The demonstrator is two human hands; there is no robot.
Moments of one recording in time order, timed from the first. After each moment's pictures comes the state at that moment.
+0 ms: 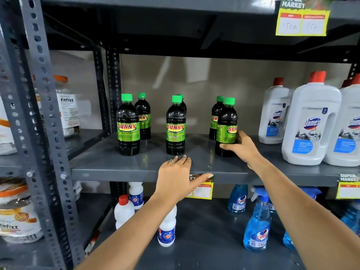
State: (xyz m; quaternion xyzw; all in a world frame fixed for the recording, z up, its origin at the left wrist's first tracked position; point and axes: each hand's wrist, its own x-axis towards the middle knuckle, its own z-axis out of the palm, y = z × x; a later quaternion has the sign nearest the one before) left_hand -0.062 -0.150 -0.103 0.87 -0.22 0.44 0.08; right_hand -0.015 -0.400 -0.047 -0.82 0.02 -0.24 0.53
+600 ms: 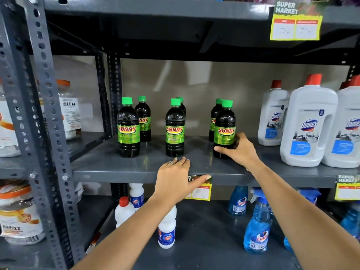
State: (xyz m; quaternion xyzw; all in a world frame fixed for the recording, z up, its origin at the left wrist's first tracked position) left_hand -0.058 -0.151 -0.106 0.87 -0.22 0.44 0.09; right_hand -0.028 -0.393 -0.046 -0.86 0.06 -0.27 0.42
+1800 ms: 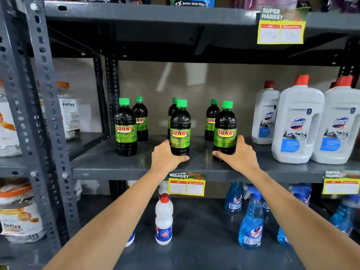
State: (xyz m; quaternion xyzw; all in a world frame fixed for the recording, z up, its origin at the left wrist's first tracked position) left_hand -0.044 -0.145 -0.050 0.88 -0.11 0.22 0.42; right_hand -0.073 -0.384 -0.050 -0.90 0.08 -0.31 0.31
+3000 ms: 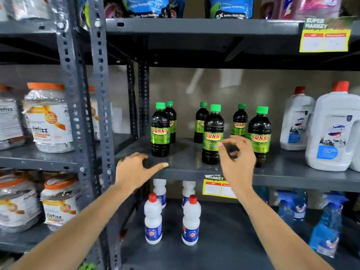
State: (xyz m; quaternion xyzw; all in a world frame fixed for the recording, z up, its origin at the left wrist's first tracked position) left_hand -0.052 0.041 -0.083 0.92 -0.05 0.34 0.18; right_hand -0.117 -0.231 -0.048 -0.69 -0.07 -0.52 0.49
